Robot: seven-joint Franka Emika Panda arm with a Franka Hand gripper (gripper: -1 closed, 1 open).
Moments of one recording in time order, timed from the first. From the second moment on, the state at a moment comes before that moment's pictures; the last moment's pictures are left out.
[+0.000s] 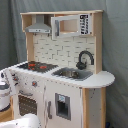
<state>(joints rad) -0.95 -1.52 1.60 -2.03 -0.01 3.03 0.37</state>
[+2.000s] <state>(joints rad) -0.94 -1.51 1.60 -2.04 -0.01 3.03 -0.31</state>
